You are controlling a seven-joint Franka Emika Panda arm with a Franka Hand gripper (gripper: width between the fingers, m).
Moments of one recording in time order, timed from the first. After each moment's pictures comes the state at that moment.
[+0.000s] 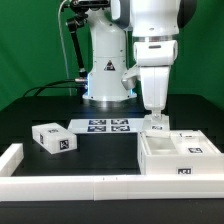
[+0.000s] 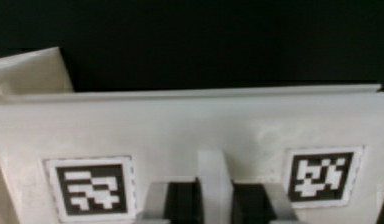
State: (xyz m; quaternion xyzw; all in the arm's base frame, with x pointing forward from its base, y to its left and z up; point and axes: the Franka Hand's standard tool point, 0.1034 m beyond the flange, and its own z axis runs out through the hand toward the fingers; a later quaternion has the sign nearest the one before) arm 0.463 0.073 0.063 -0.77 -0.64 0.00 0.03
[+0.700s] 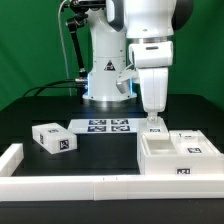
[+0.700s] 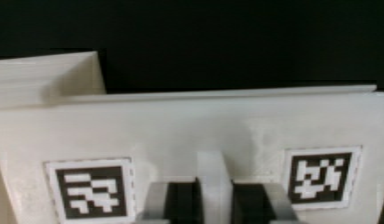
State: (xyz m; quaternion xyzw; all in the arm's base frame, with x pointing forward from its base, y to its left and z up) arm 0.473 0.064 0.062 -0.74 -0.67 -0.01 0.02
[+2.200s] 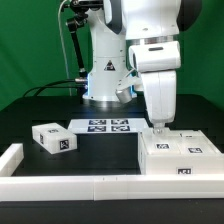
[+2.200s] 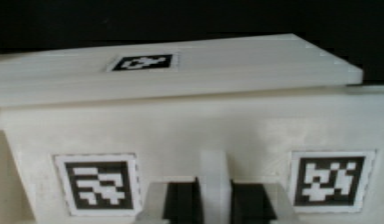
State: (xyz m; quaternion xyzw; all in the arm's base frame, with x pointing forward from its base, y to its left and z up) arm 0.568 0.058 0.063 -0.74 -0.67 -0.05 0.02
